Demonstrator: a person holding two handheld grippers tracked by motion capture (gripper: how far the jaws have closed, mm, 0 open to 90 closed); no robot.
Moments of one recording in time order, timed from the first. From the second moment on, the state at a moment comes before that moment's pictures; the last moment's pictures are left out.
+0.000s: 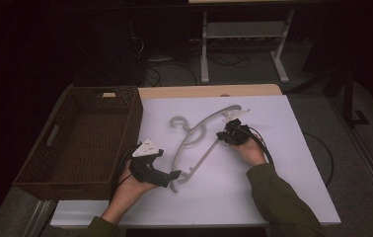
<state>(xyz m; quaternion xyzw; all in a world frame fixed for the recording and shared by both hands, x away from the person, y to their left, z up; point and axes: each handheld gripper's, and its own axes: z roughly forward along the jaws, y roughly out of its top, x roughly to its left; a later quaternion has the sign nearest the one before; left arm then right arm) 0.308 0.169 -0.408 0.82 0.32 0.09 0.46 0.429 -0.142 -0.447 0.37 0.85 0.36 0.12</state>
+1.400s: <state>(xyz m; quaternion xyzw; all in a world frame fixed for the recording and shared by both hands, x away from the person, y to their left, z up) 0.397 0.122 -0.438 0.86 0.40 0.10 0.31 0.429 -0.142 -0.446 0.37 0.85 0.36 0.12</state>
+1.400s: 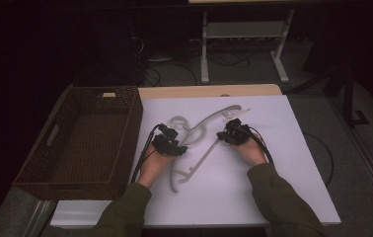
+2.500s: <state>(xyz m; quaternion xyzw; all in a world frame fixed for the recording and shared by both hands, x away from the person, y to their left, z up) 0.397 0.121 -0.432 0.85 0.41 0.15 0.29 0.419 -0.134 -0.431 0.34 0.85 0.38 0.13</state>
